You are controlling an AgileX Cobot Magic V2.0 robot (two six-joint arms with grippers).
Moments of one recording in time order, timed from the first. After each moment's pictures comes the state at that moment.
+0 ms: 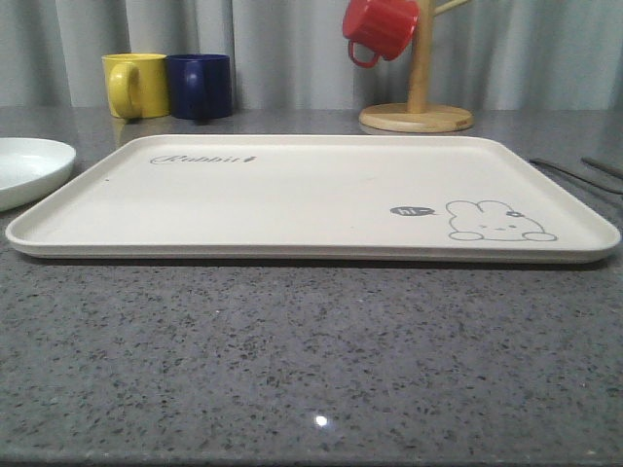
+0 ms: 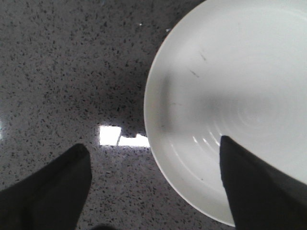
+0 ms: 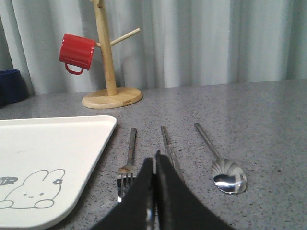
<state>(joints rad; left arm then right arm) 0.17 1.68 -1.55 0.03 1.23 0.14 0.01 -0.01 0.03 -0.03 -0.01 0.13</state>
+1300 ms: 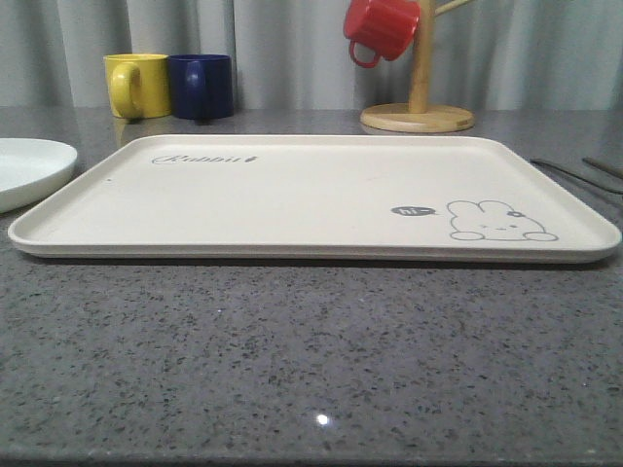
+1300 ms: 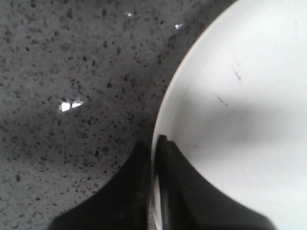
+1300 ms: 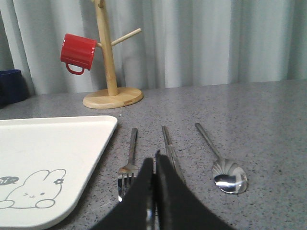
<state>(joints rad) 0.25 1.87 -1.58 -0.14 1.22 0.27 0.01 -0.01 0.03 -0.03 -0.01 0.13</state>
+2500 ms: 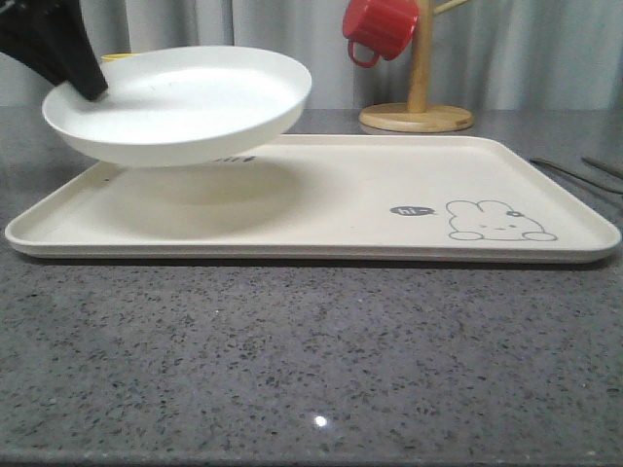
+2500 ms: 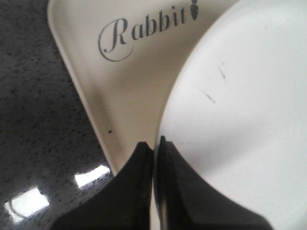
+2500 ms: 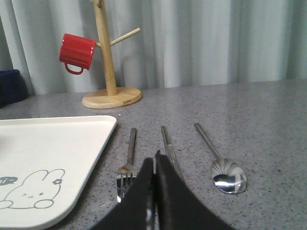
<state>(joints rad) -0.13 1.80 -1.63 -0.44 1.22 0.38 0.01 -0.01 0.03 -0.03 -0.01 0.13</state>
